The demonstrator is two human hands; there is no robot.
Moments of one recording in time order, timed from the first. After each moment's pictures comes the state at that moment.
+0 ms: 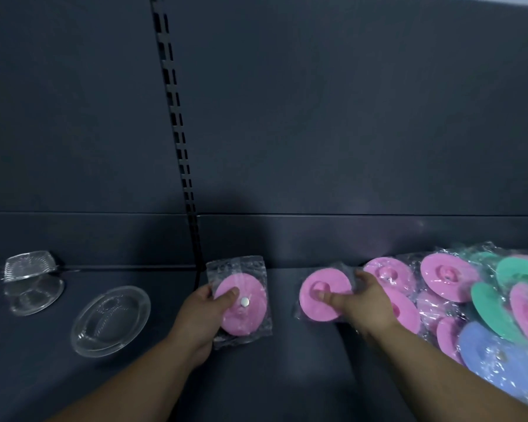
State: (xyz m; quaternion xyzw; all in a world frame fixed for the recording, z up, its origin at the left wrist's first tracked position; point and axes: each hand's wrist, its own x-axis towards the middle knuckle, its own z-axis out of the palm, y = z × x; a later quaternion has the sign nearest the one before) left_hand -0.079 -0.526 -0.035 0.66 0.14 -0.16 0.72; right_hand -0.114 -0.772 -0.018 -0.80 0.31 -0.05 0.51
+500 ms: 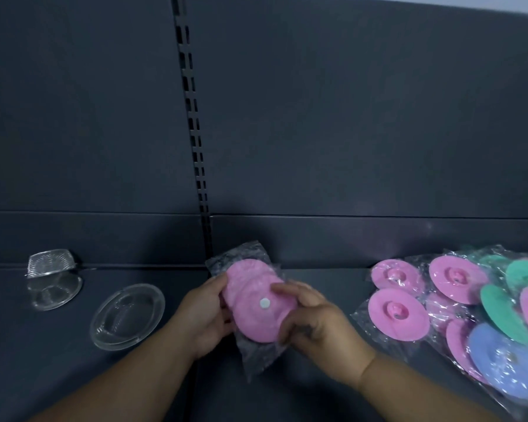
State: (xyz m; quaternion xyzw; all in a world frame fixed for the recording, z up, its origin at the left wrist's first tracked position) left_hand -0.082 -0.516 -0.004 0.56 0.15 -0.23 0.78; right_hand -0.137 -0.713 -0.024 -0.89 -0.21 -0.08 0.40
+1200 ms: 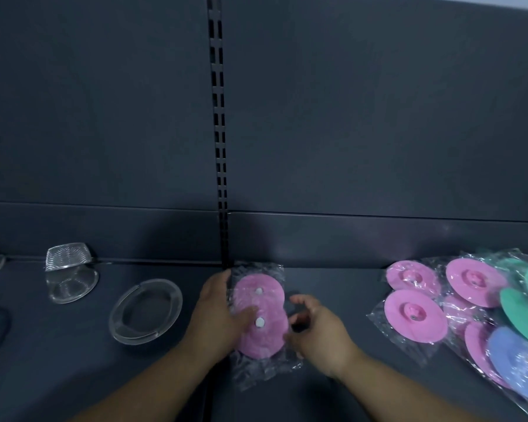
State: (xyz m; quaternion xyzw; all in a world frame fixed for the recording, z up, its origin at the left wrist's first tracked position) left_hand -0.088 -0.484 -0.041 0.89 -0.05 -0.02 0.44; right_hand -0.130 -0.671 -0.041 -0.87 0.12 0.09 0.48
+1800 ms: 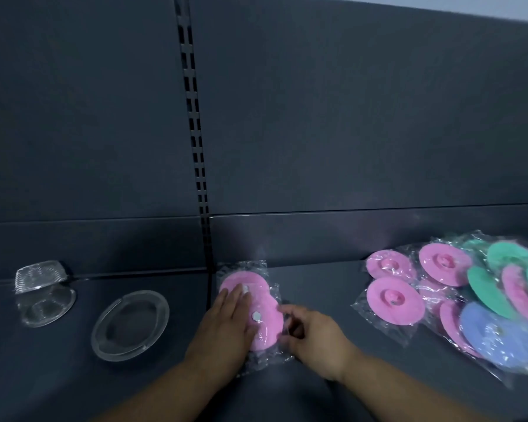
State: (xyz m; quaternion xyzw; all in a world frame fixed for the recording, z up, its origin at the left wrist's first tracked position) left_hand -0.093 -0.499 -0.064 0.95 -0.25 -0.03 0.16; right_hand -0.146 -0.679 -0.041 -0.91 0.06 0.08 0.40
